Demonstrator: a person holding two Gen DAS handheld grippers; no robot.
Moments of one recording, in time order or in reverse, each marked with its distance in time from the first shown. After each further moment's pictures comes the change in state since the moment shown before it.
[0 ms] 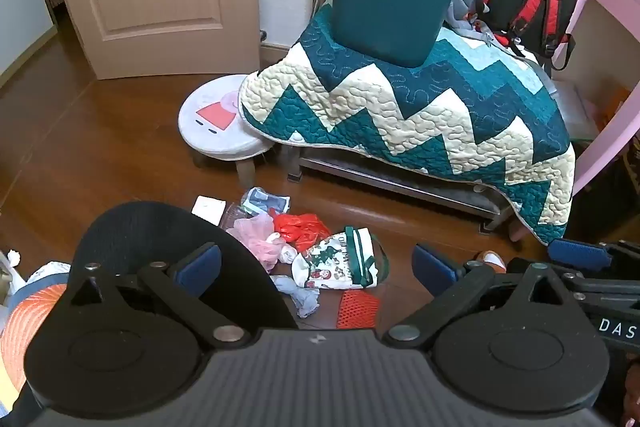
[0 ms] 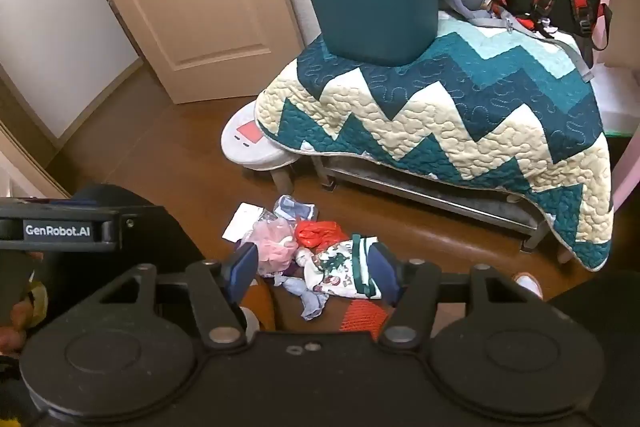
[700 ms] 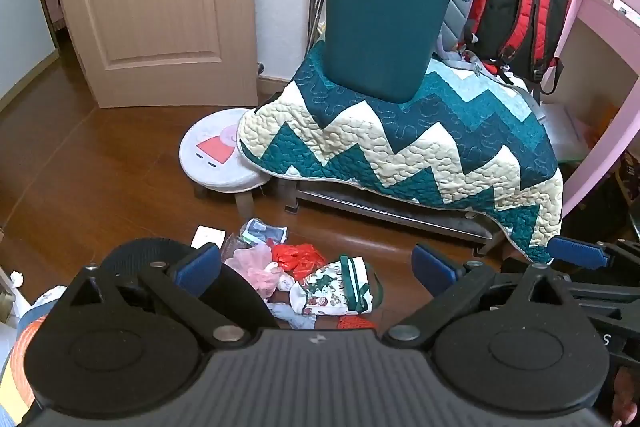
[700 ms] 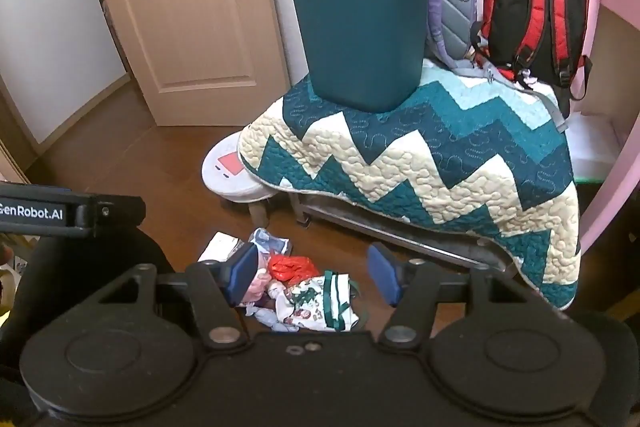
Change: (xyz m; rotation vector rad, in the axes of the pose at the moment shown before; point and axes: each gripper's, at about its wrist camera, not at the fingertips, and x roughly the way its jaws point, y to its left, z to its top) left arm -0.029 -0.006 0.013 0.024 -0.102 -0.001; right arm -0.021 0.013 0.011 -0.077 -0.117 -0.099
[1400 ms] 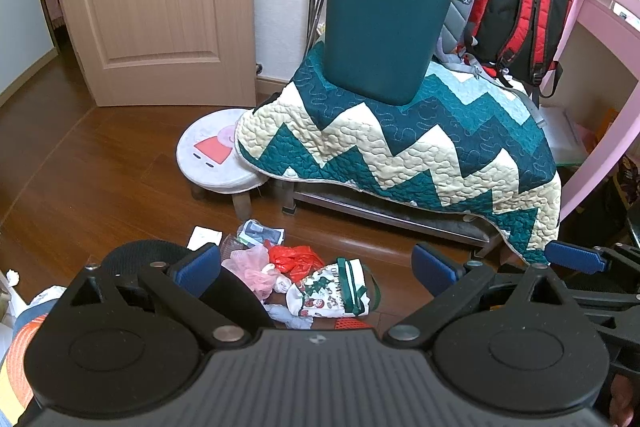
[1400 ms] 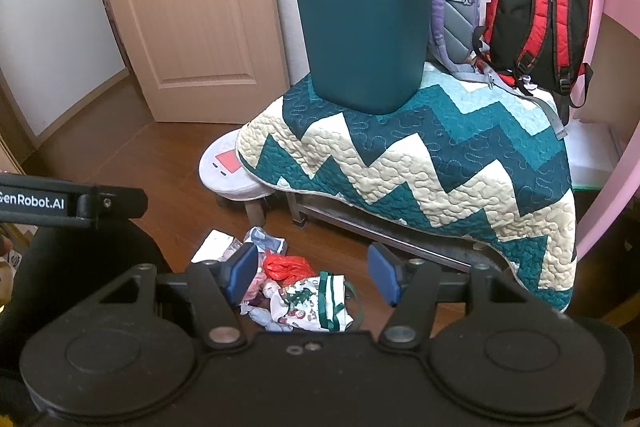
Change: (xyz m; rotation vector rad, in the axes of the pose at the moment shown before) left arm -0.003 -0.006 -0.001 -0.009 -0.005 0.001; right arm 0.004 0.002 0.001 -0.016 0.006 -0.008
